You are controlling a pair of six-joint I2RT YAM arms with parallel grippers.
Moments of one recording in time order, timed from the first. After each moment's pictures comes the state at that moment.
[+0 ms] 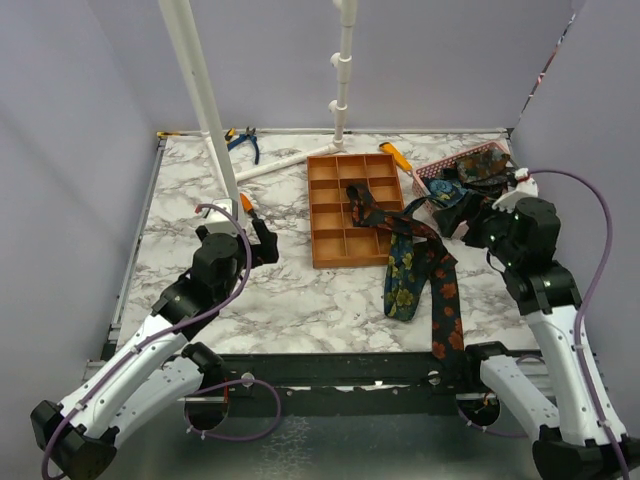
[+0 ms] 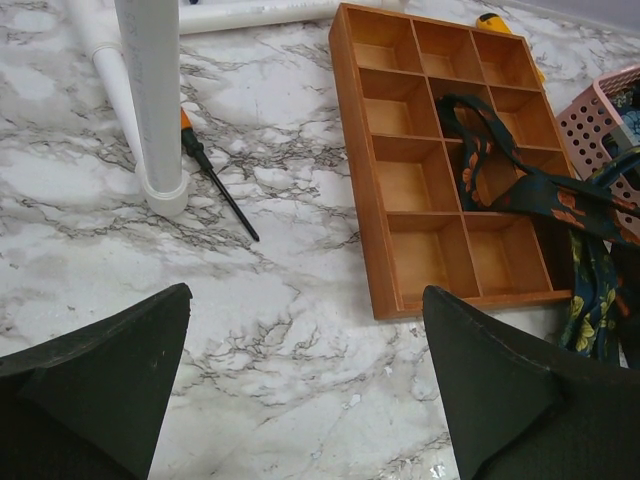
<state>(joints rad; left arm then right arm) -0.63 0.70 0.66 -0.29 -0.42 -0.45 0.12 0.73 0.93 -0.52 -0.15 0.41</state>
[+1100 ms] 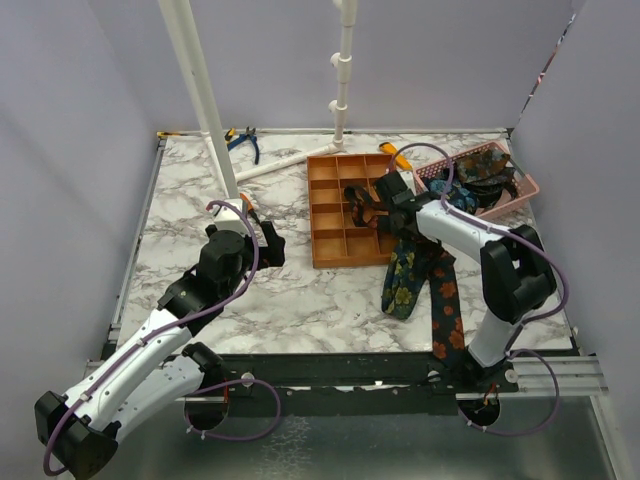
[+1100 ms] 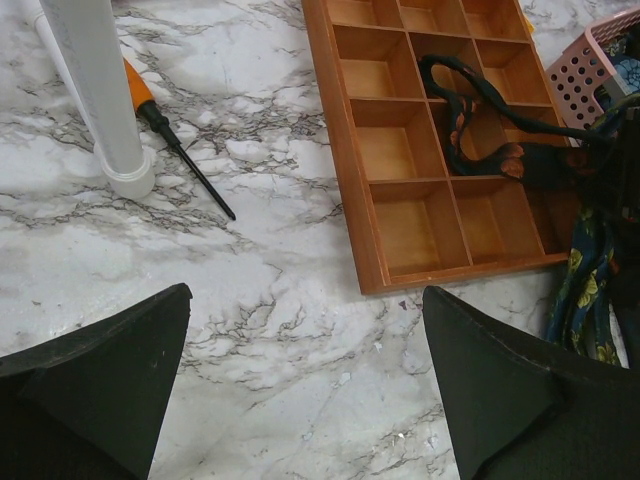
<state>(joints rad) -0.64 0.75 0.66 -0.29 -0.34 -0.45 0.51 1.77 1.21 -0.57 0.51 0.28</state>
